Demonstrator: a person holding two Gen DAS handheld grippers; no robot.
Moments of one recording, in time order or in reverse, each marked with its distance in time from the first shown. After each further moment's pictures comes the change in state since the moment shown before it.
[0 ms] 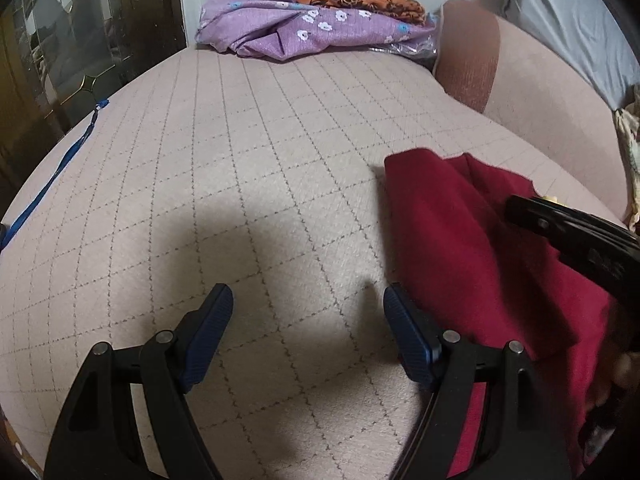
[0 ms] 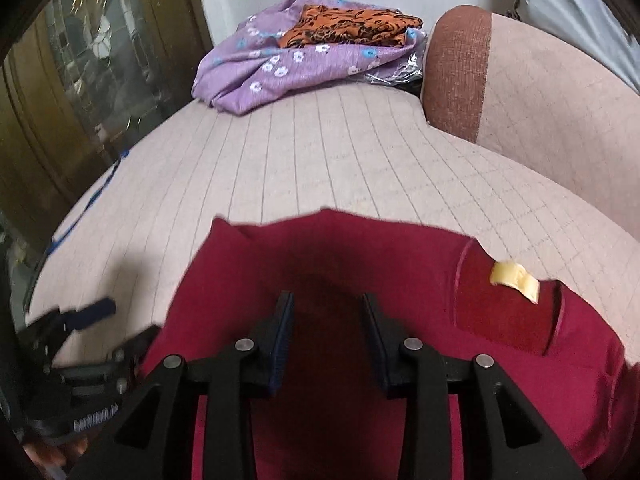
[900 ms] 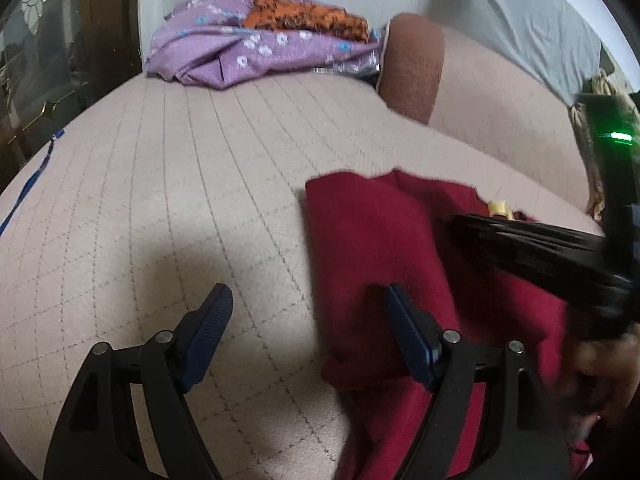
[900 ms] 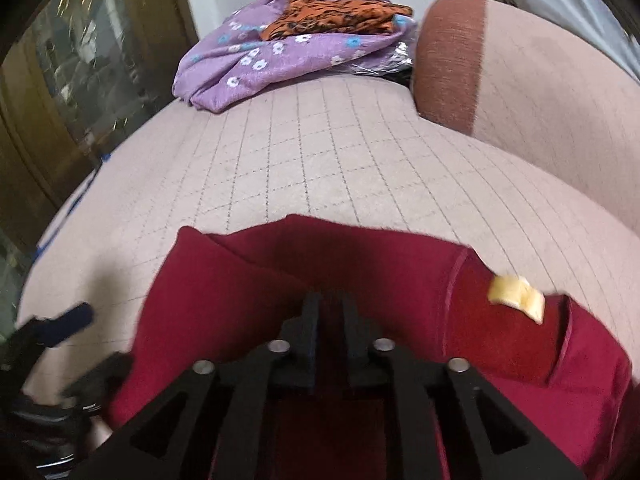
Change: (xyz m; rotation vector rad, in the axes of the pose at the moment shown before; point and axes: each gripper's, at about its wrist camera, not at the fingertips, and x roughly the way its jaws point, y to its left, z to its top) left arm -0.003 -0.032 0.003 0.075 -0.053 -0.135; right arm 0.013 -0.021 -0.003 0.019 0.019 -0.017
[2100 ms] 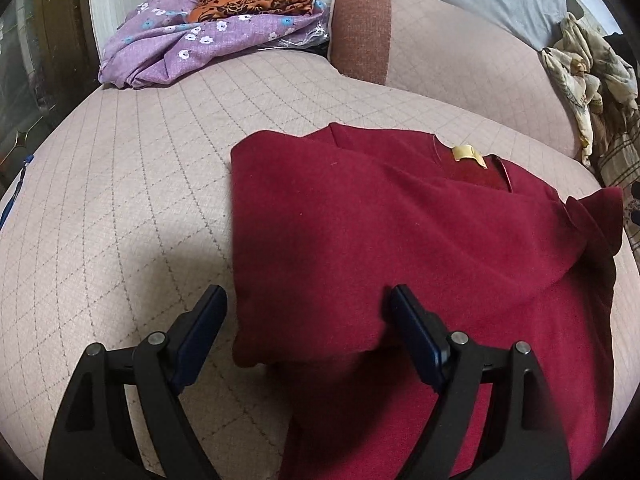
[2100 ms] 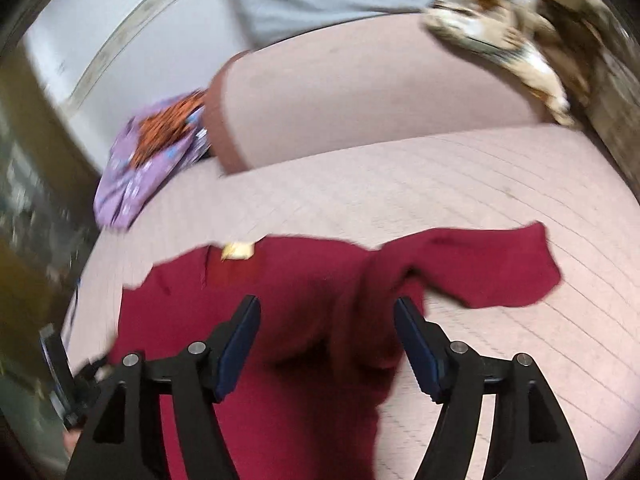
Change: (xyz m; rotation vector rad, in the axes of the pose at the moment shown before) left arm 0.005 -0.041 -0.019 0.145 0.036 -0.036; right arm -0.203 -0.190 -0.098 0.521 -0.138 -0.169
